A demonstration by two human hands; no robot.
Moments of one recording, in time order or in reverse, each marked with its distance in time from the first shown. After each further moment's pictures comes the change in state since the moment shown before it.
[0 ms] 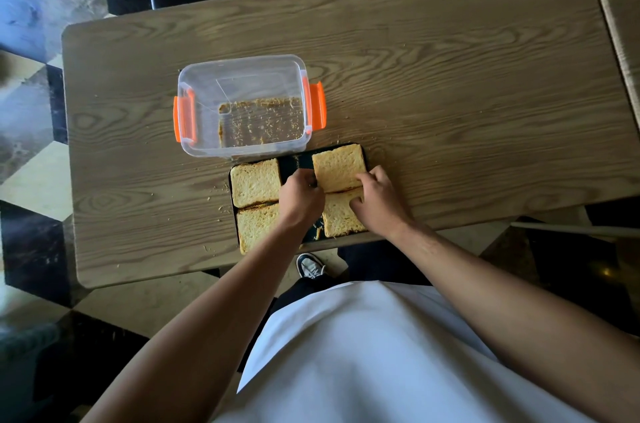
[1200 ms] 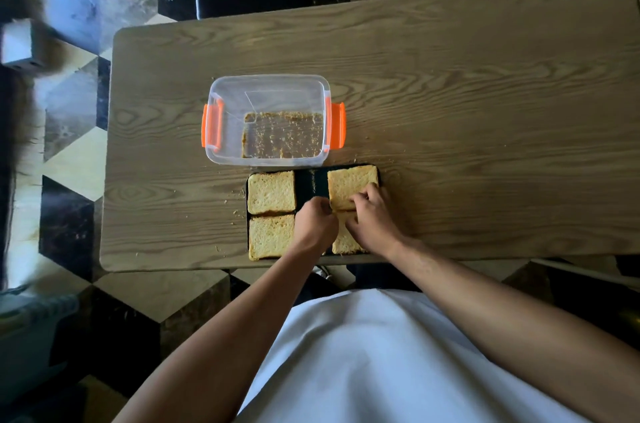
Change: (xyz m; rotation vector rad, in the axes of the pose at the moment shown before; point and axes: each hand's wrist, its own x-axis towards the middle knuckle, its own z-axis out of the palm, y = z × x) left_hand -0.014 0.003 0.010 0.041 -0.016 -0.134; right_hand 0.022 -0.007 0.009 -0.209 -0.041 -0.207
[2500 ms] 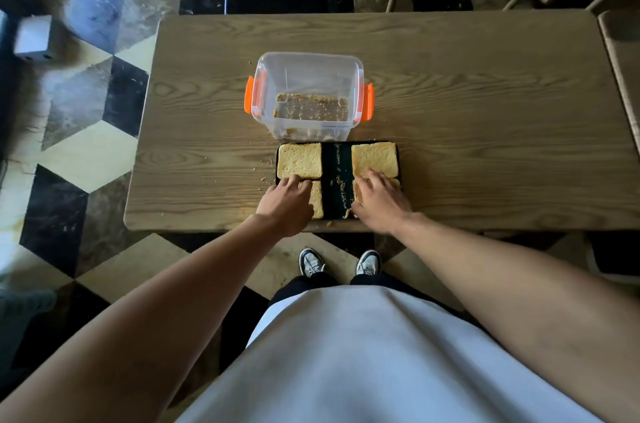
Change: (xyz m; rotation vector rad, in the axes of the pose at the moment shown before) left_hand -0.030 -0.106 -0.084 0.817 0.030 0.545; right_hand -0.042 -0.036 0.026 -0.287 -0.125 0.011
